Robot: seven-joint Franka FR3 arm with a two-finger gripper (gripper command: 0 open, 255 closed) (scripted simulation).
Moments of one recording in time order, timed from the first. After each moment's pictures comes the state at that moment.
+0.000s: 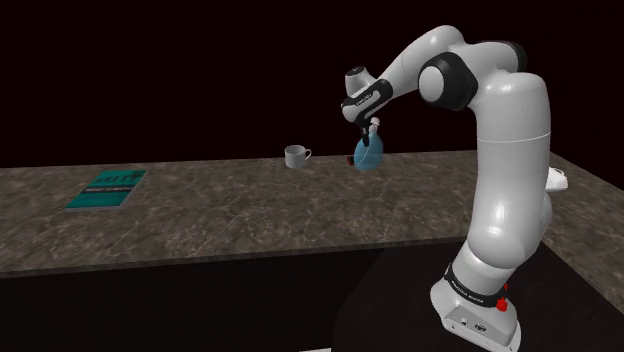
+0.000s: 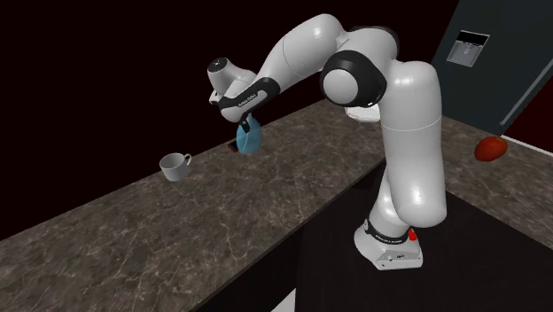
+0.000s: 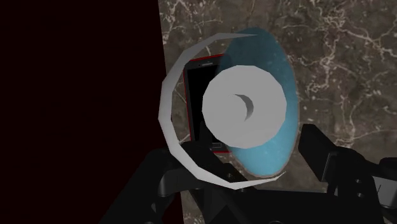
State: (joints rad) arm -0.15 0.40 -0.39 -1.82 -0.32 2.30 -0.93
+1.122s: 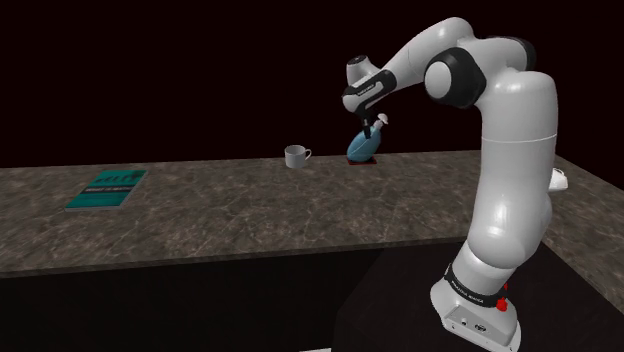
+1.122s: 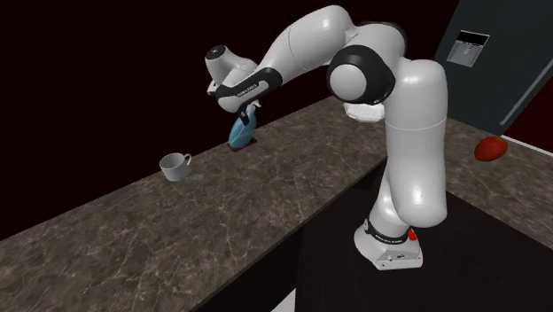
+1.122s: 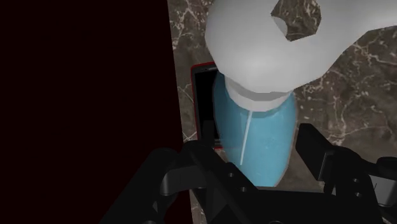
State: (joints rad) arm -0.15 0.35 -0.39 -1.78 -0.32 2.23 -0.95
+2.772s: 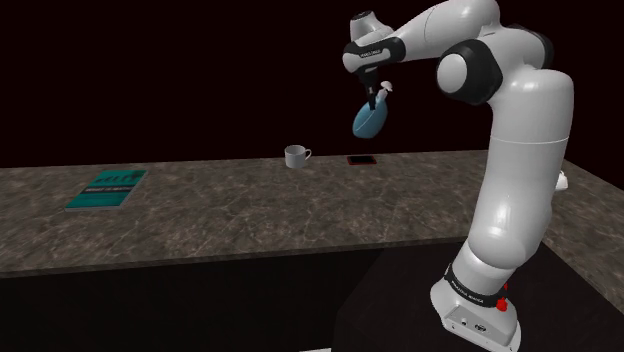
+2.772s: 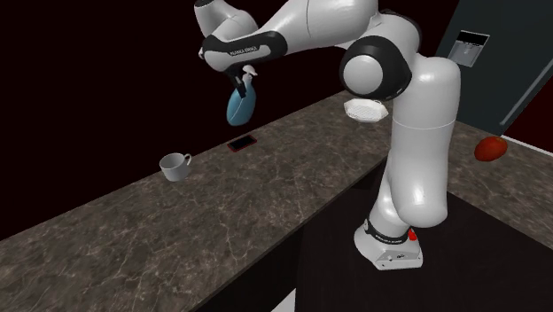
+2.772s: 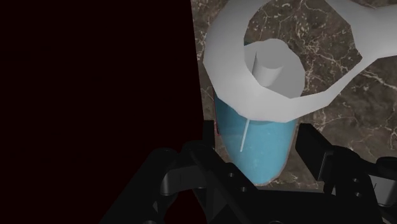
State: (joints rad) arm -0.14 0.27 -0.39 -1.56 -0.30 1.94 -1.04
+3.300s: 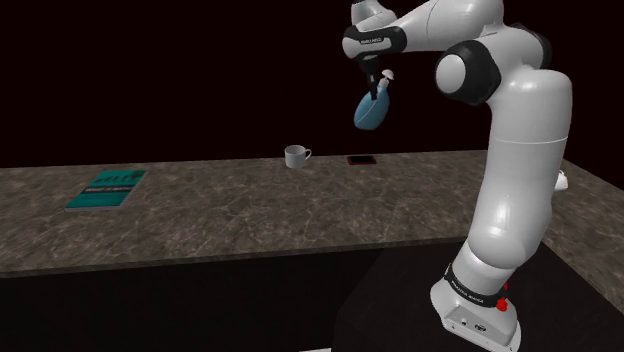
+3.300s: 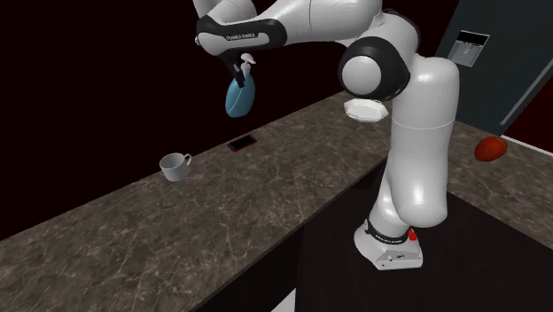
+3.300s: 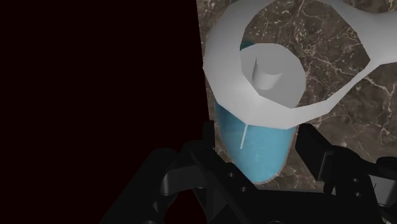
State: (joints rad) arm -0.15 0.28 -0.39 -1.44 -0.28 1.84 -1.08
